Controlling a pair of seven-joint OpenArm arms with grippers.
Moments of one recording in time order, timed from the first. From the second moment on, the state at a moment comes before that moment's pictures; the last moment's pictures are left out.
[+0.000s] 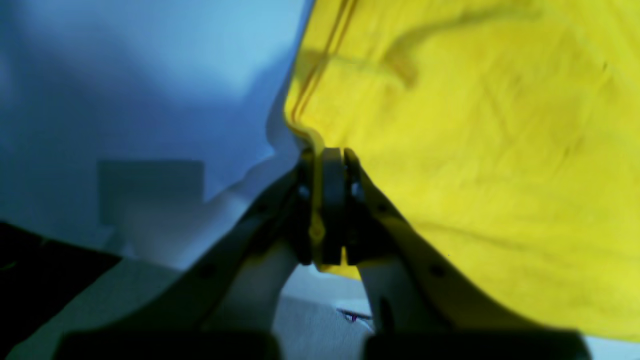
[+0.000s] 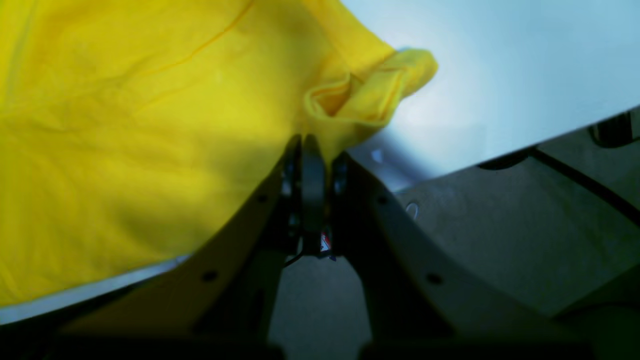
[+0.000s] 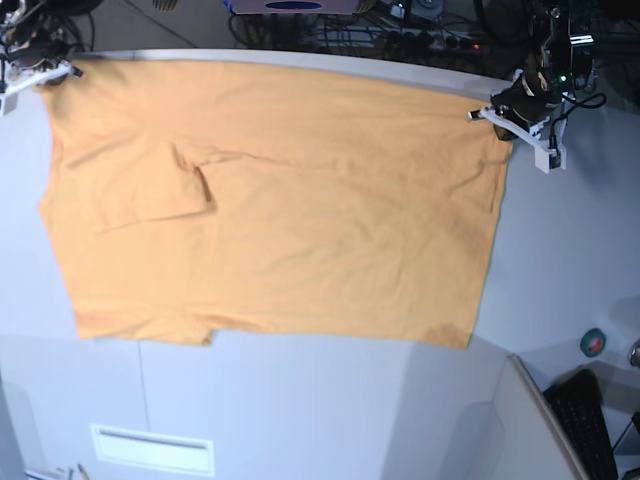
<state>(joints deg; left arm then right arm) 26.8 -18.6 -12.6 89.1 -28.4 -0.5 35.9 -25.2 0.5 46.4 84.2 18.2 22.3 -47.3</state>
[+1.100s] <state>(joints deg) 15.0 -13.0 -15.0 82.2 -27.8 -0.5 35.9 13.7 23.2 28.2 43.6 17.9 22.1 -36.7</state>
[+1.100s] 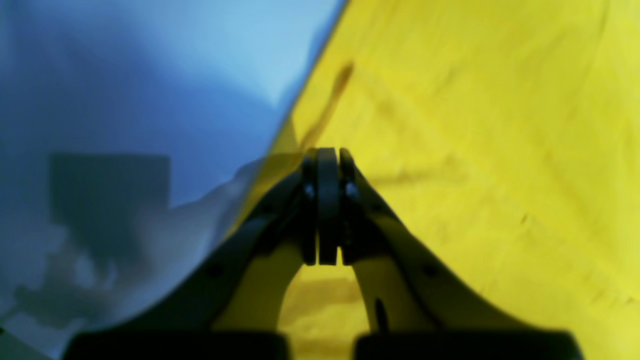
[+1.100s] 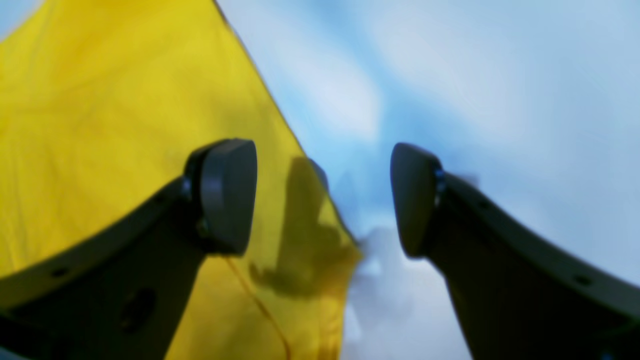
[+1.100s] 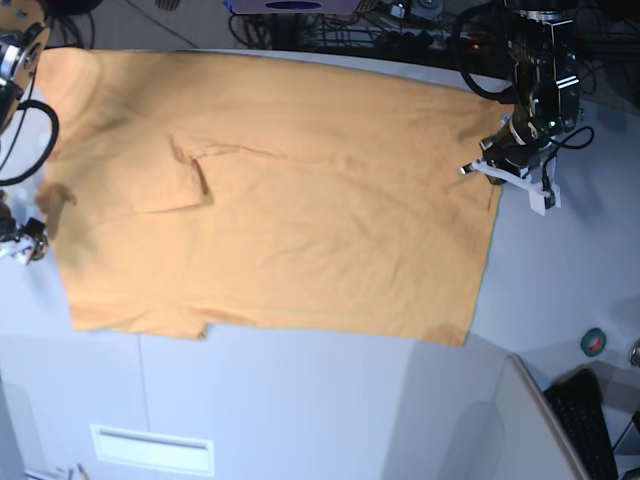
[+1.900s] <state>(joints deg) 15.4 -15.1 -18.7 83.2 -27.8 -0.3 35.9 15.3 23.3 19.3 31.5 18.6 21.9 -25.1</state>
